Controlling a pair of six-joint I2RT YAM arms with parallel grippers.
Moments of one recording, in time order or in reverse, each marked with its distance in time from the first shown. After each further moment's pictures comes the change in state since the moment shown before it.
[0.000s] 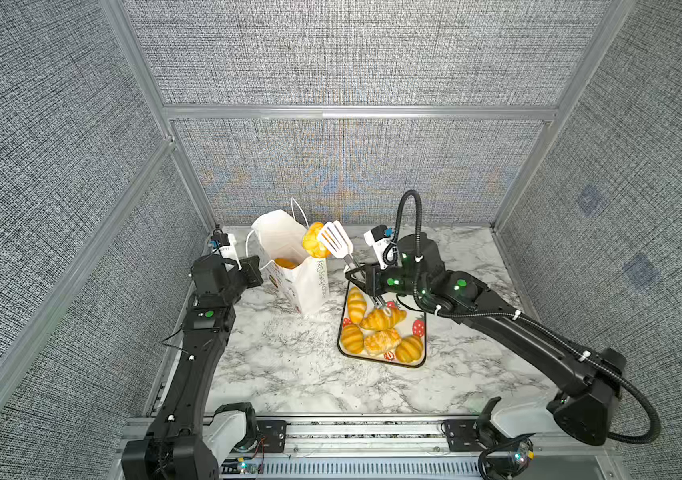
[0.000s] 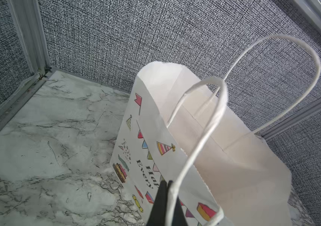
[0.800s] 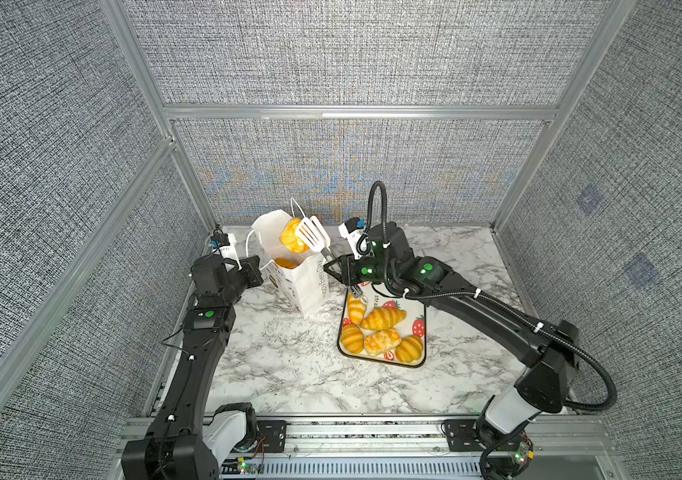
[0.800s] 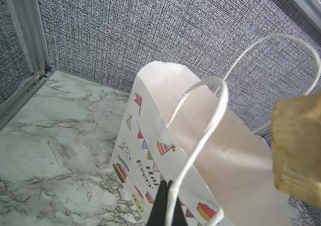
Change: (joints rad) left arm 0.000 0.000 0.000 0.000 0.000 0.000; right arm 0.027 0.228 0.192 0.001 -0.010 -0.013
